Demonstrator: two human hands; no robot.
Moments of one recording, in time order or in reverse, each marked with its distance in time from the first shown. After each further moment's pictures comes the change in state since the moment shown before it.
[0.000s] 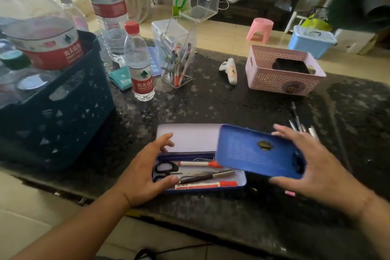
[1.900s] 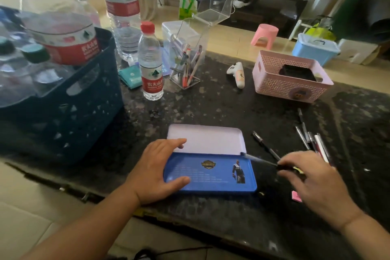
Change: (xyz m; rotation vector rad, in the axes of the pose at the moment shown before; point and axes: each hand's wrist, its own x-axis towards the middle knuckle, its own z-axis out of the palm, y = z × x) left_hand 0.000 0.000 0.000 0.164 0.014 0.010; right_hand -0.009 0.021 0.039 -0.181 0.205 -0.049
